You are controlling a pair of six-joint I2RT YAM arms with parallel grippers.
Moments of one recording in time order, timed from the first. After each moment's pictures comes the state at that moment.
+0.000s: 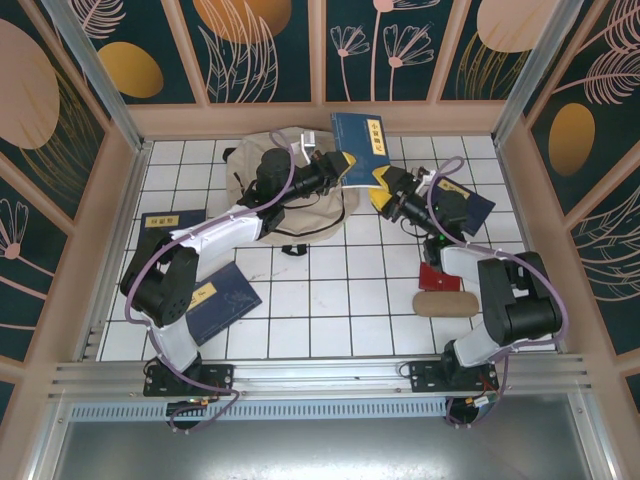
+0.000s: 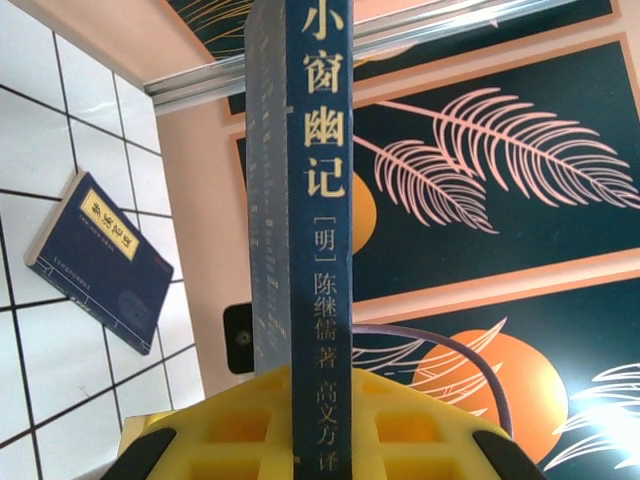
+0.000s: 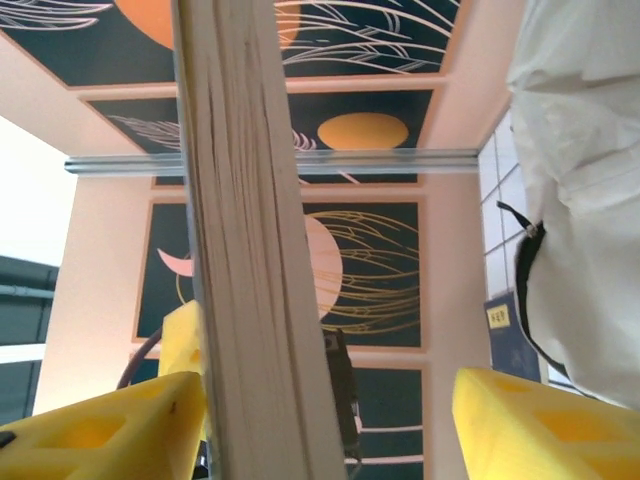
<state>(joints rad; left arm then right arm) -0.61 1.80 1.25 0.57 0.48 -1.36 0.21 1.54 0.62 1.10 -0.70 1.69</state>
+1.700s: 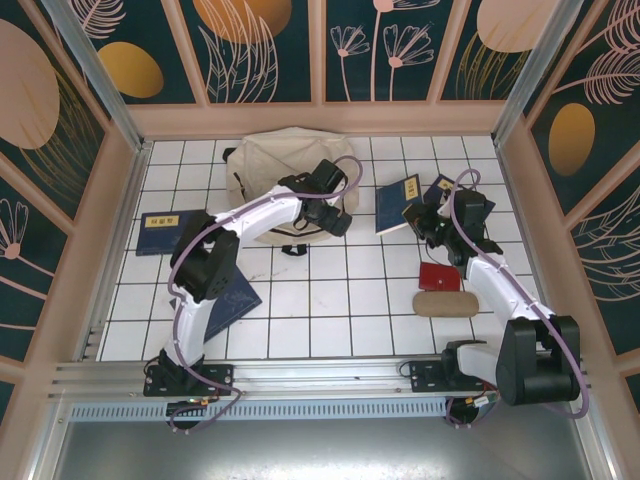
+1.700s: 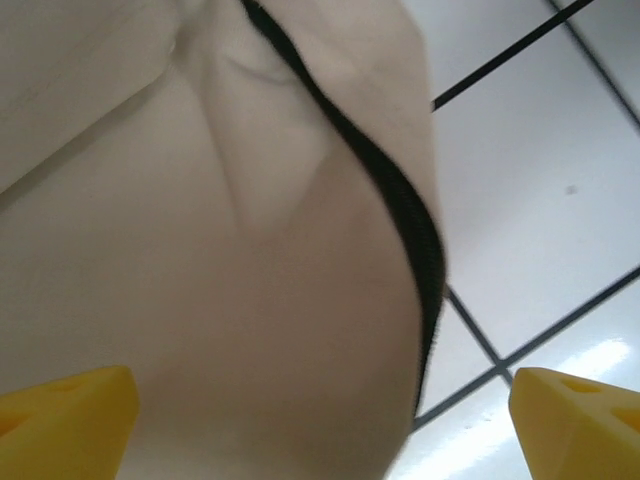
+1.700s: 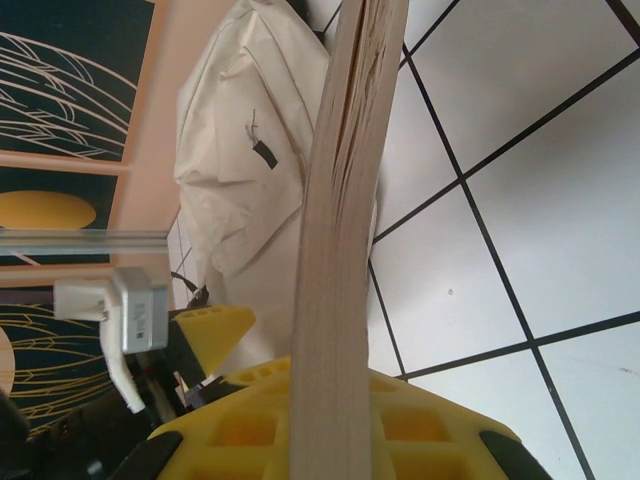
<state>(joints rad) -0.70 2.13 1.72 -0.69 -0.07 -0.11 0.09 1.20 0.67 -0.04 -0.48 0.96</state>
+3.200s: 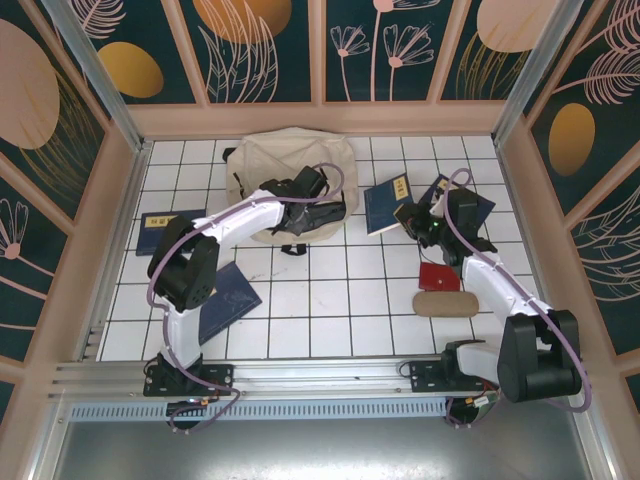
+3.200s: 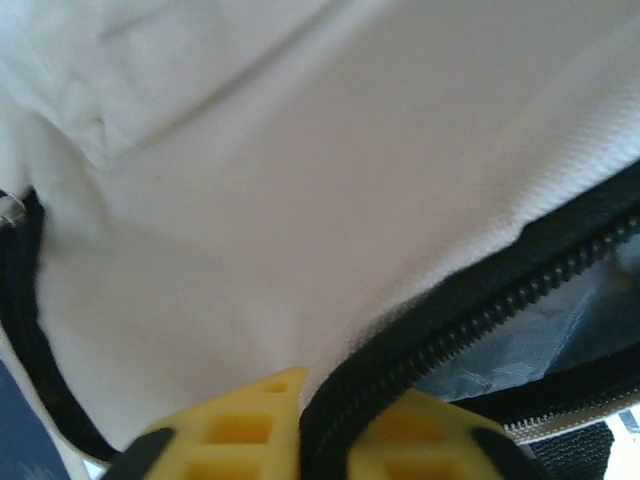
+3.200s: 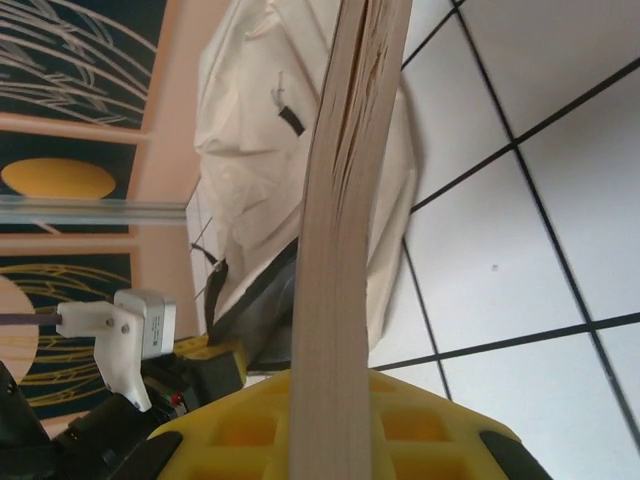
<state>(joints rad) -0.66 1.96 1.54 -0.77 -0.41 -0.07 0.15 1.22 0.67 0.02 -0.52 0.99</state>
